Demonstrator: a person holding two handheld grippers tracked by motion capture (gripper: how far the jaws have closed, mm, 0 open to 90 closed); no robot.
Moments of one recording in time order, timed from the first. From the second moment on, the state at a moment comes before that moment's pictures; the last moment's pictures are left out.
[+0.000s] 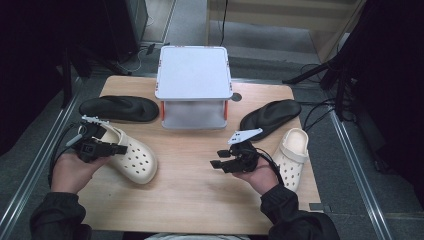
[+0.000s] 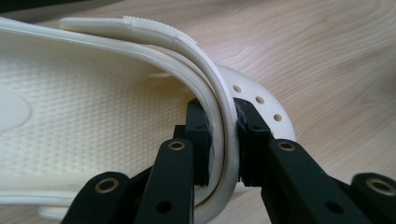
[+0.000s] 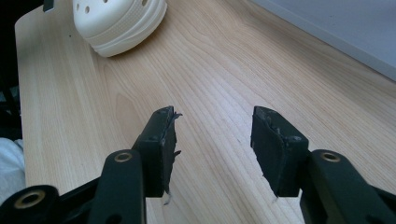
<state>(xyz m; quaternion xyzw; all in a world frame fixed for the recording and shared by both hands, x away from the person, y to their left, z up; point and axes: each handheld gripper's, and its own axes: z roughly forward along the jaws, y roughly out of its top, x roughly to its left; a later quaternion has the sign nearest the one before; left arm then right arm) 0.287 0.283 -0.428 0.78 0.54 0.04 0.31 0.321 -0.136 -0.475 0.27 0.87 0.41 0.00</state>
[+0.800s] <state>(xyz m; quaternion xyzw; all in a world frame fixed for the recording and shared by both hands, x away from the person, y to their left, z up) 0.290 0.186 -0.420 0.83 0.44 -0.02 0.34 0.306 -0.143 -0.471 0.27 0.87 0.42 0.02</state>
